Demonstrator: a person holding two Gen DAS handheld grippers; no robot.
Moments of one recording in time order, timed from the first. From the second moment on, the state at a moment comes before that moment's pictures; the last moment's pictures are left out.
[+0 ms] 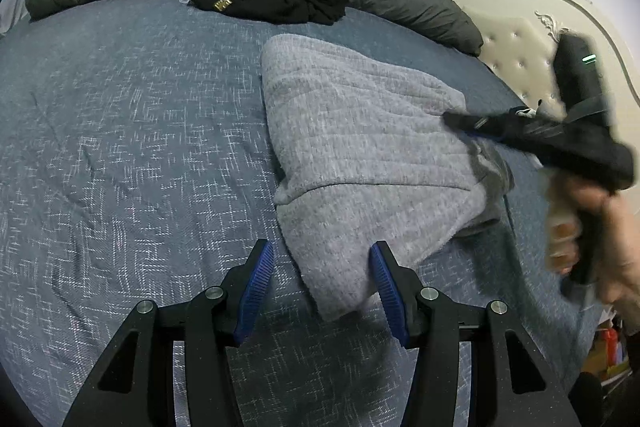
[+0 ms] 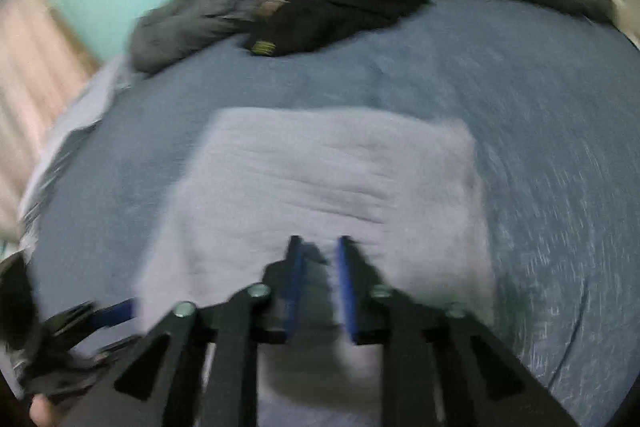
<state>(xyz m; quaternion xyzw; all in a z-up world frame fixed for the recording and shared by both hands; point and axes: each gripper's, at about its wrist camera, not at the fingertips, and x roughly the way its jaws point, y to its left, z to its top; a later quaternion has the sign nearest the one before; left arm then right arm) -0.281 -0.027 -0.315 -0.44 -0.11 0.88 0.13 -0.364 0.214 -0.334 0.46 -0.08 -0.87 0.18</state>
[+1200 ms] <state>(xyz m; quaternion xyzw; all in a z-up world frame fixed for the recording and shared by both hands) -0.273 -0.050 -0.308 -0.44 -0.15 0.88 0.14 -0.397 0.227 -0.302 0.42 -0.04 -0.89 0.14</state>
